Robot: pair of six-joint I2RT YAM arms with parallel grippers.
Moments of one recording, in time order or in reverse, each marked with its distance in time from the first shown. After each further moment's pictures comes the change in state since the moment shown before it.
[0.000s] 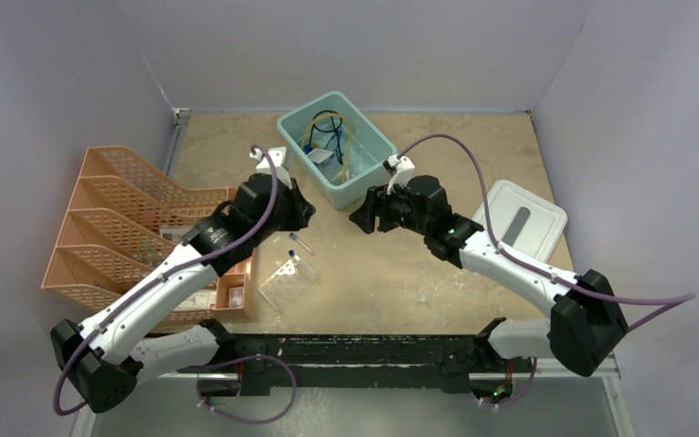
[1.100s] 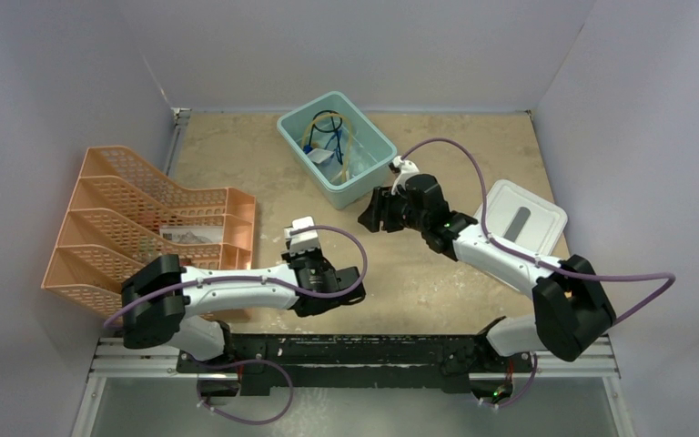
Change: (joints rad) left arm -0.599 0.412 -0.117 -0.422 -1.150 -0.882; right arm -0.081 0.108 -0.018 -0.033 0.011 0.068
